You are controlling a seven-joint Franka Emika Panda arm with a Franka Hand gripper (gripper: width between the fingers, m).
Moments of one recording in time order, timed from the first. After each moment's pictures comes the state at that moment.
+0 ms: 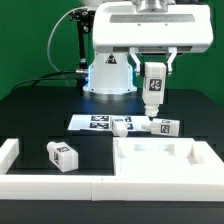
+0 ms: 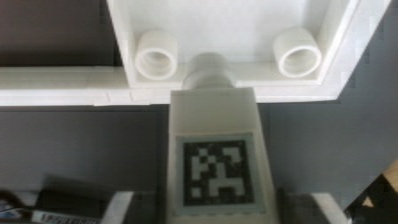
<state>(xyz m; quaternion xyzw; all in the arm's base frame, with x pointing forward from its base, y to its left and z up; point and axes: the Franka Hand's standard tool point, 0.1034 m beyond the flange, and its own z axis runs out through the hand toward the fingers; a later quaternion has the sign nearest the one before) 0.592 0.052 0.171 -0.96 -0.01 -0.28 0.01</state>
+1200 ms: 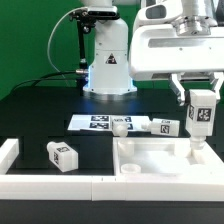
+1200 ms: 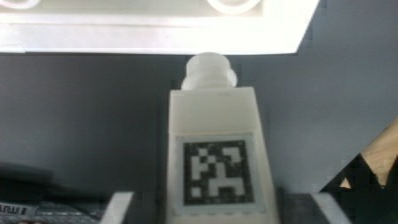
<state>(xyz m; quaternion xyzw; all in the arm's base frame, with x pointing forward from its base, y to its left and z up) 0.639 0.095 0.139 -0.95 -0.02 -0.31 0.02</state>
